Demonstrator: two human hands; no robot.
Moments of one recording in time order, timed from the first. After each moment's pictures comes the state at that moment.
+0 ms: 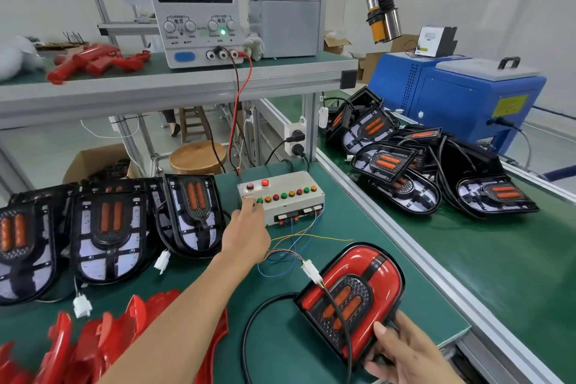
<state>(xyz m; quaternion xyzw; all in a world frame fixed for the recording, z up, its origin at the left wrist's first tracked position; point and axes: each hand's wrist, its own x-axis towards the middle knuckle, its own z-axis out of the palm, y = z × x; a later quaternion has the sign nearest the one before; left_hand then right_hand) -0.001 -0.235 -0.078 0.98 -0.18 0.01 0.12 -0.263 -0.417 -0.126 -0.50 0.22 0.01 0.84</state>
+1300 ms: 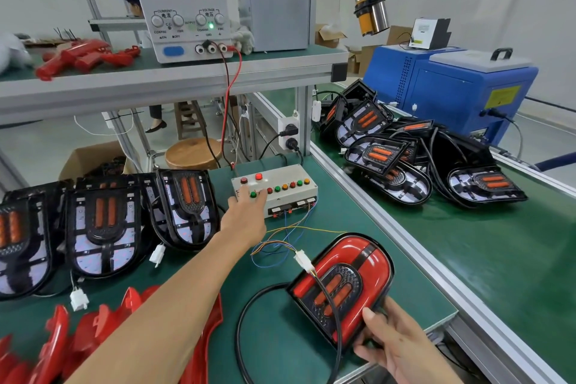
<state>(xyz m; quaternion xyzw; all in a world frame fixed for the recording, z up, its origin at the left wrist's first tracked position) 0.012 -0.246 -0.076 0.98 -0.19 -0.02 0.05 -0.265 -0.420 -0.131 -0.52 0.20 0.01 0.83</state>
